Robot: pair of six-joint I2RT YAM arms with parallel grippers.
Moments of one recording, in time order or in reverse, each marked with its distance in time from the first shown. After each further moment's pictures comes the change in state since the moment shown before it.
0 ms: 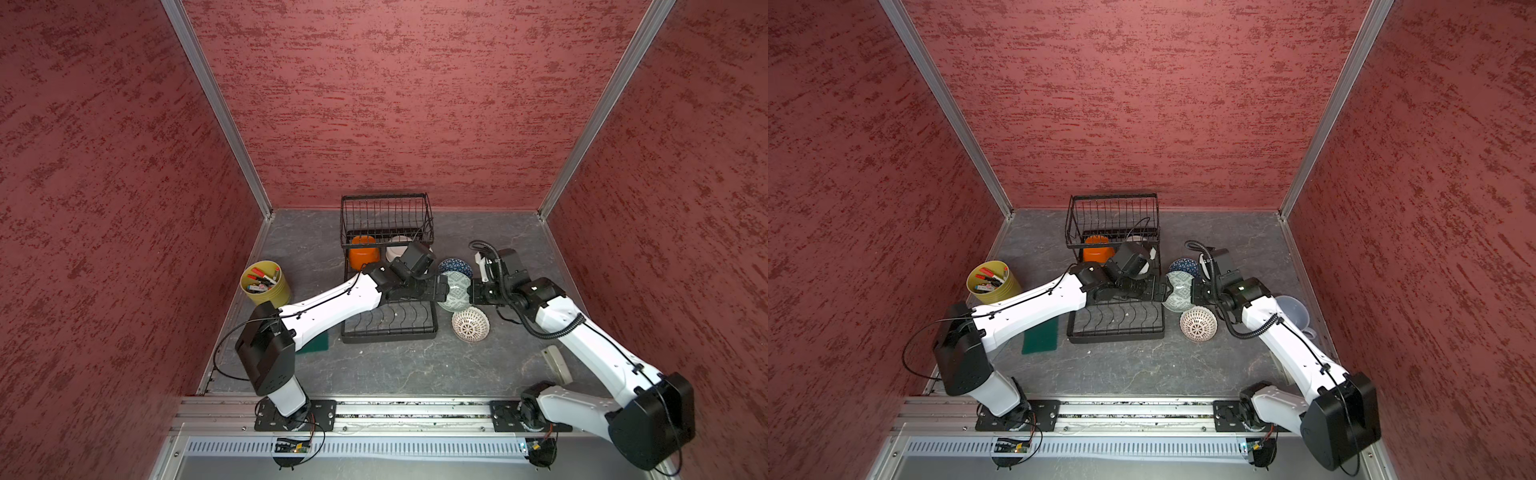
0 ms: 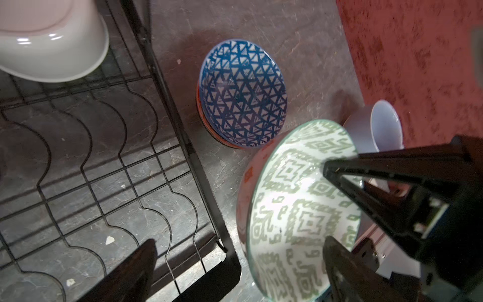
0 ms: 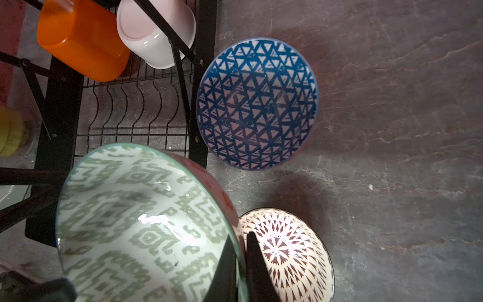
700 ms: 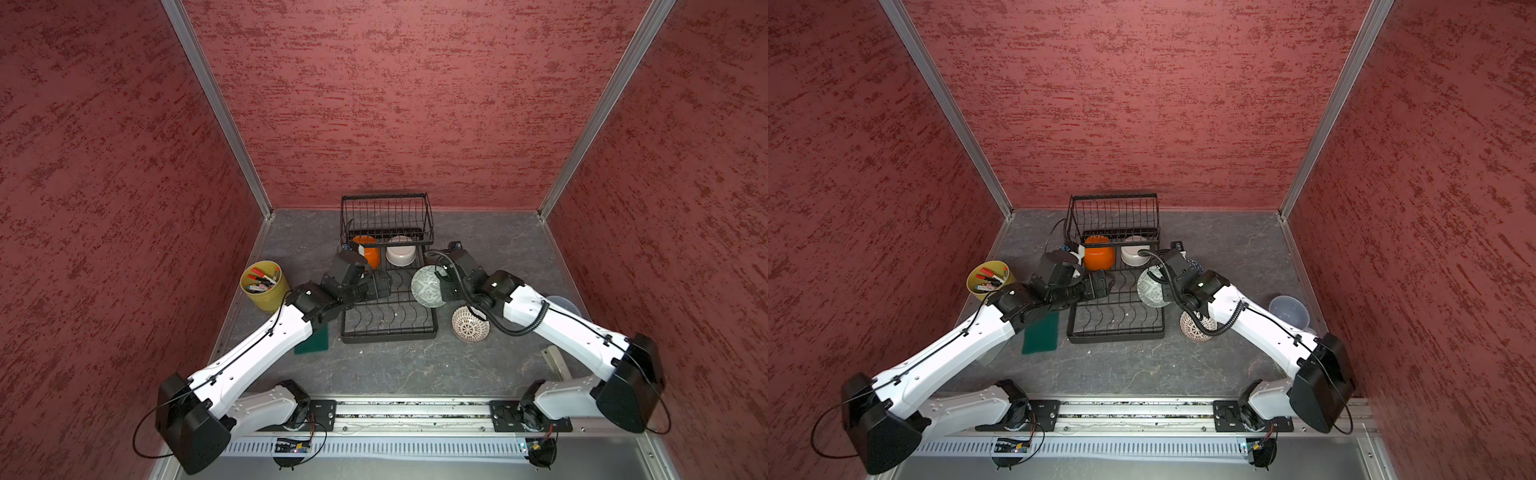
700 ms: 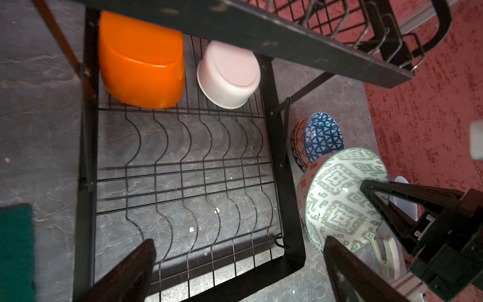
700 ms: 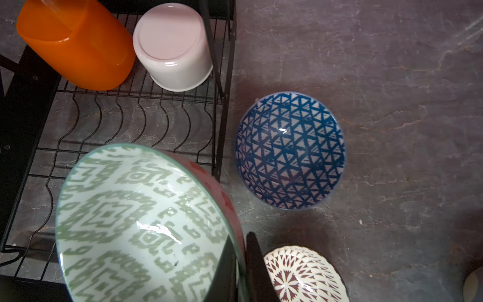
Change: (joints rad) left arm 0.251 -0.521 -0.384 -0.017 -0.098 -0.061; right arm 0.314 0.201 0.180 0.002 0.414 0.070
